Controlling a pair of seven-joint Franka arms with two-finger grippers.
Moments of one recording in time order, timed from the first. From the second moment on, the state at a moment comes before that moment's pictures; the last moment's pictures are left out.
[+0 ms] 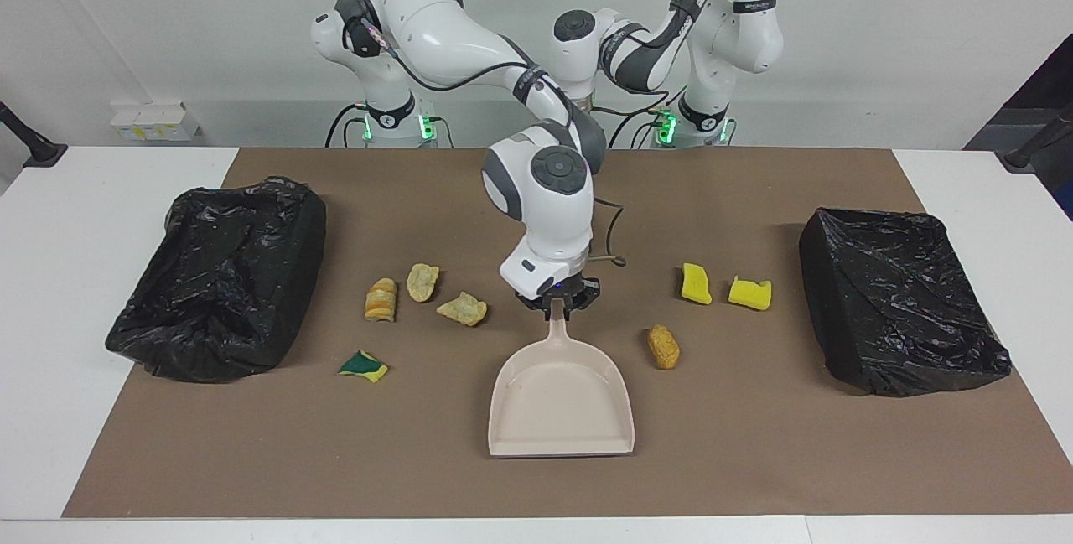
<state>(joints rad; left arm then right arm) -0.95 -0.15 -0.07 -2.47 -0.06 2.27 -0.81 0.48 0.70 0.06 -1.15 -0.05 1.92 0.55</state>
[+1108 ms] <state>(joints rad) -0.42 -0.23 -0.04 -2.31 0.15 1.96 -0.66 0.29 0.45 0.07 -1.39 0.00 1.75 -0.58</state>
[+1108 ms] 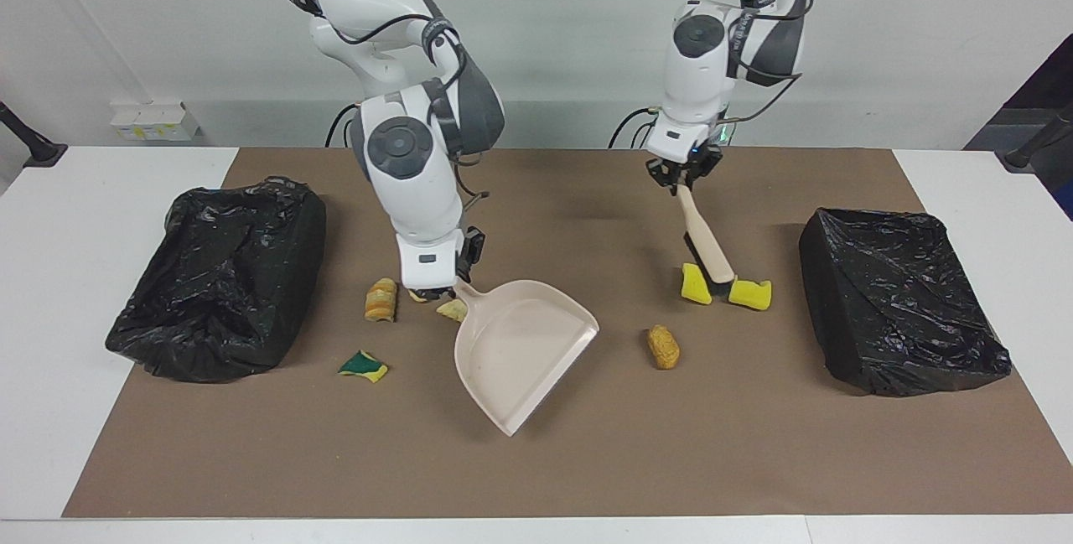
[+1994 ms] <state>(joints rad) -0.22 -0.14 -0.05 -2.40 0.30 2.02 -0.58 0.39 0.44 0.07 -1.59 -0.12 1.93 -1.02</state>
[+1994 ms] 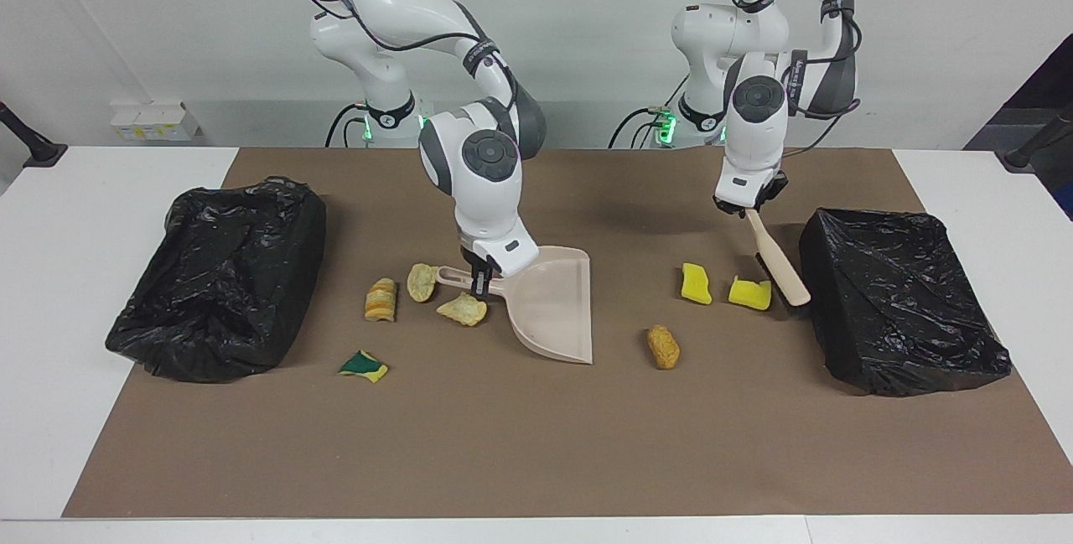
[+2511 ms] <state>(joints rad) -0.30 -0.13 -0.07 -2.40 0.05 2.06 -0.58 0.39 0.44 0.07 -1.59 -0.12 1.93 -1.03</state>
